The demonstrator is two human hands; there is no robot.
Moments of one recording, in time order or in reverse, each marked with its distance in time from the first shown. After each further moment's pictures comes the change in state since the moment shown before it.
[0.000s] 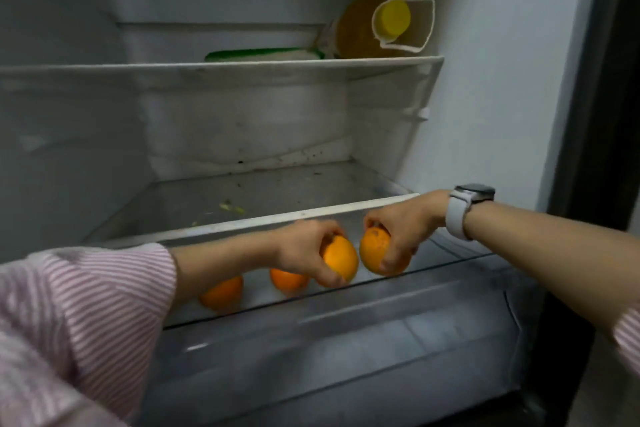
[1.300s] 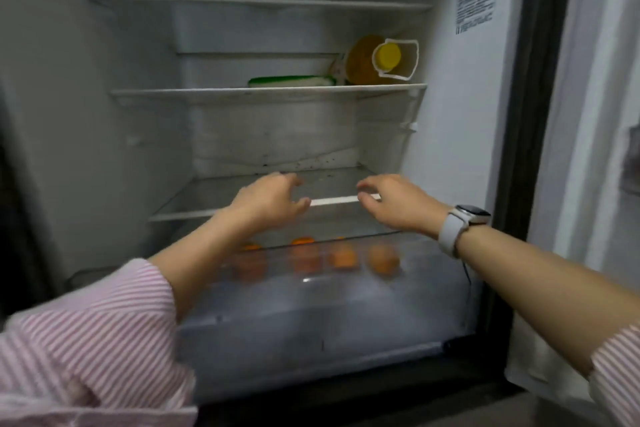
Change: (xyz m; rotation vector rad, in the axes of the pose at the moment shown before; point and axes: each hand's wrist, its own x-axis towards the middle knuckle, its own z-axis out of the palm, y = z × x) left_hand -0.092 0.027 -0.042 0.193 0.388 -0.323; right_hand -0.067 -0.033 0.027 0.033 0.764 -0.133
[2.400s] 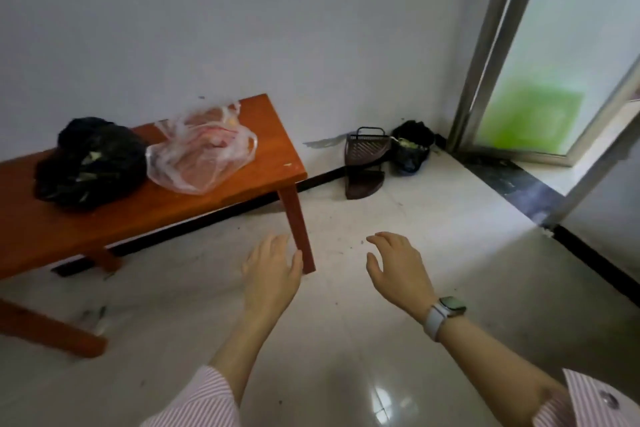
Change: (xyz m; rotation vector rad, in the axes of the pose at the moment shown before) left_hand -0.985 -0.083 0.014 0.229 0.248 -1.702; right_hand -0.613 -0.606 0.220 0.580 -0.700 -1.010
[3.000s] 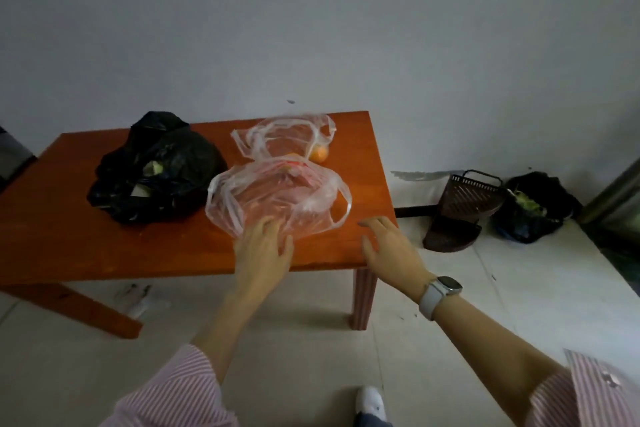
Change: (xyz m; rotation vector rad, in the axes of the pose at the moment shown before) left_hand 0.298 -0.165 -0.019 0.057 0.150 -0.180; right_hand 0.367 -0.125 0.112 0.176 -0.242 -0.291
